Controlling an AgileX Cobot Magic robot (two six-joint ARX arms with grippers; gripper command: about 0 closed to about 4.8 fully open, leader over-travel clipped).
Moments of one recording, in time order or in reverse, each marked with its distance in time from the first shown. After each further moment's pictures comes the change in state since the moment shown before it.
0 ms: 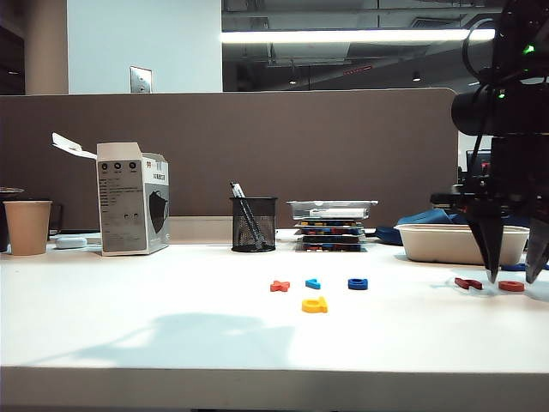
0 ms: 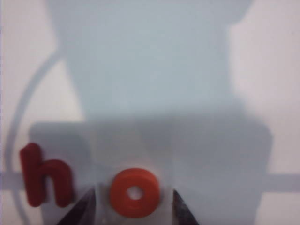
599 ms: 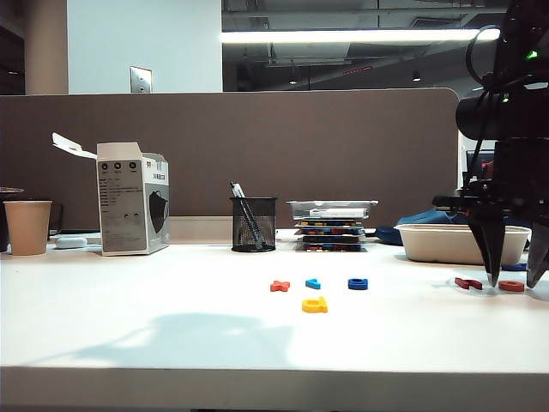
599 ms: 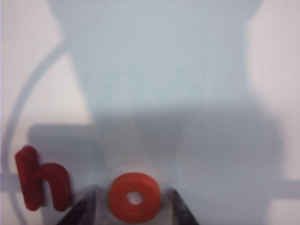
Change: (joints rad) left arm 0.000 0.000 0.000 0.000 0.000 0.000; right arm -0.012 0.010 0.000 0.003 -0.027 -0.003
